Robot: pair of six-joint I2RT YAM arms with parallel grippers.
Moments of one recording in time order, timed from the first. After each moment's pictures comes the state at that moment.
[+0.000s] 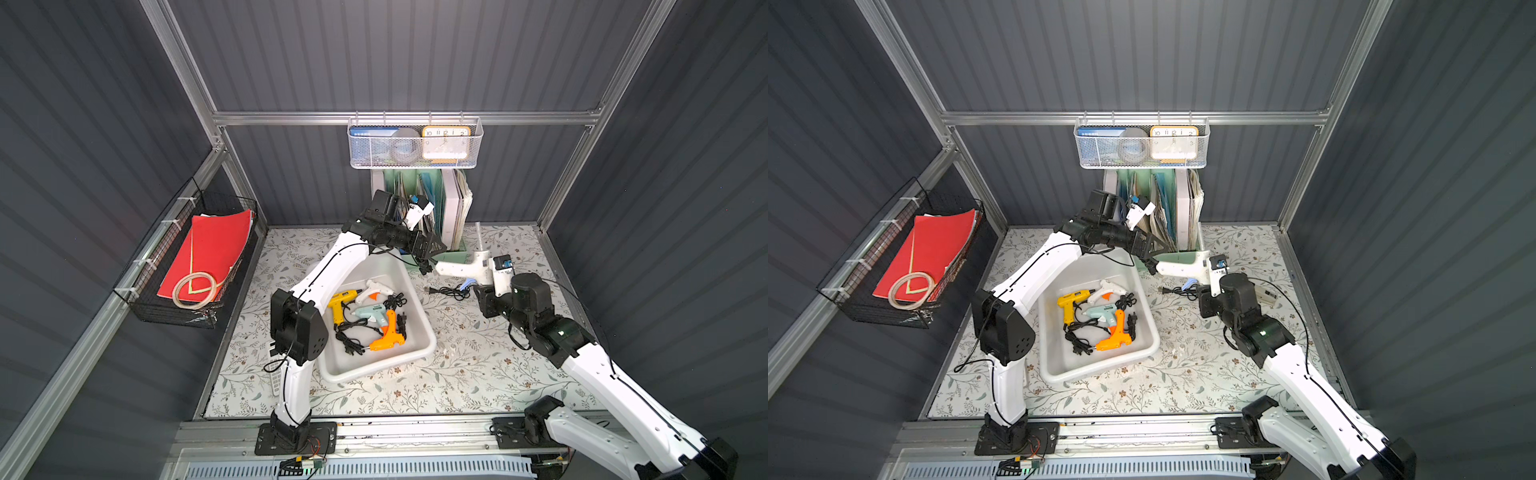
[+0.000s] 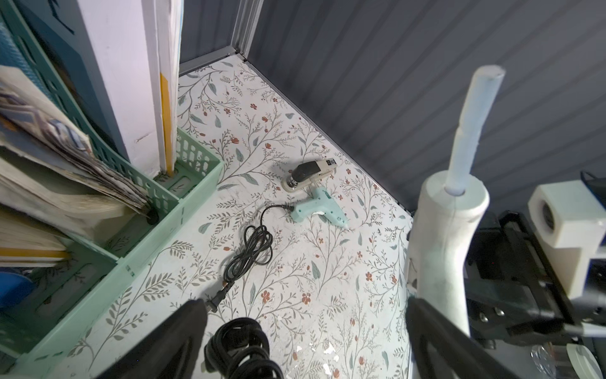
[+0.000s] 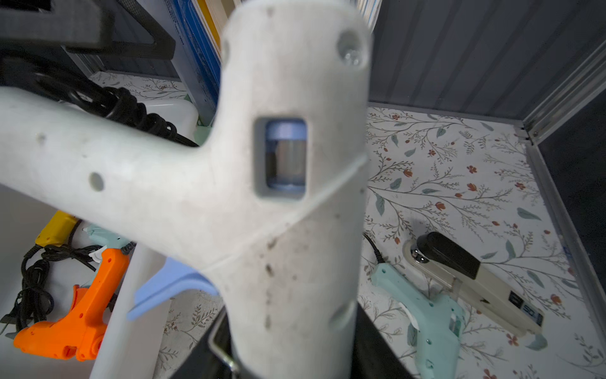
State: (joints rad) left arm -0.49 2.04 2.08 -0.72 0.75 0.00; right arm 0.44 0.92 0.80 -0.38 0.14 0.10
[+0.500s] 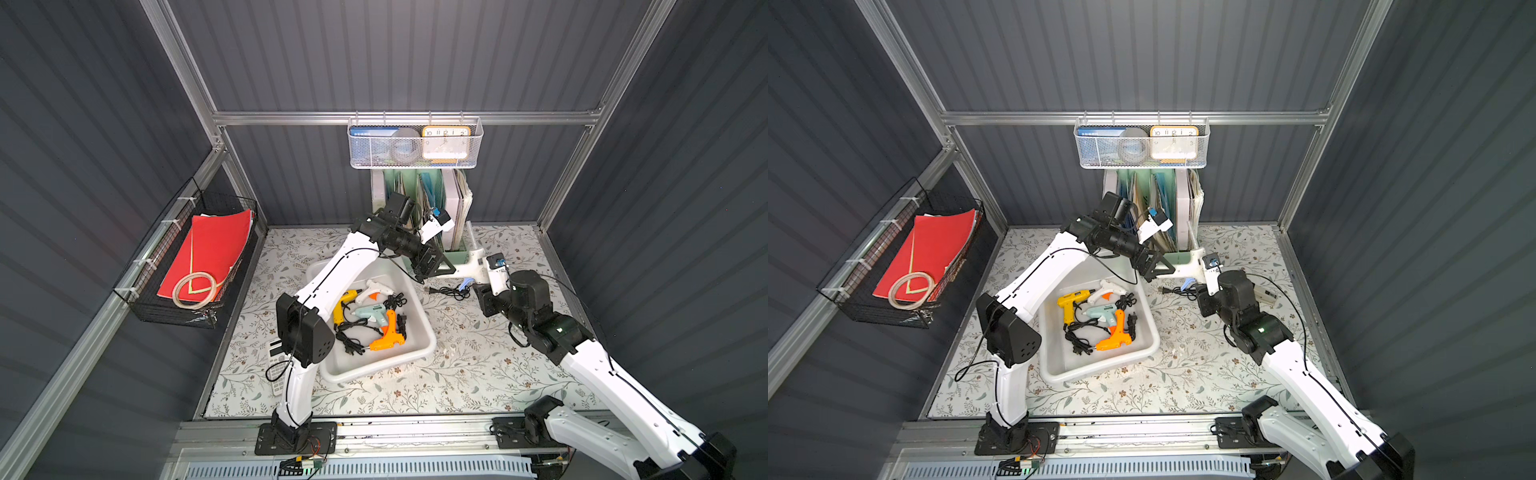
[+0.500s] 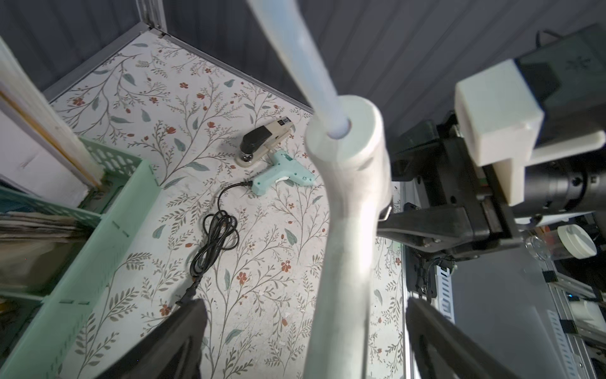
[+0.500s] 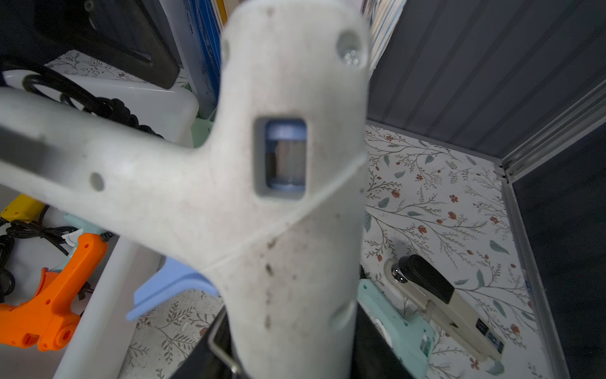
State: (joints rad) left arm -0.59 2.06 2.21 -0.99 0.78 0.30; right arm 0.44 0.94 0.83 -0.38 0.16 -0.02
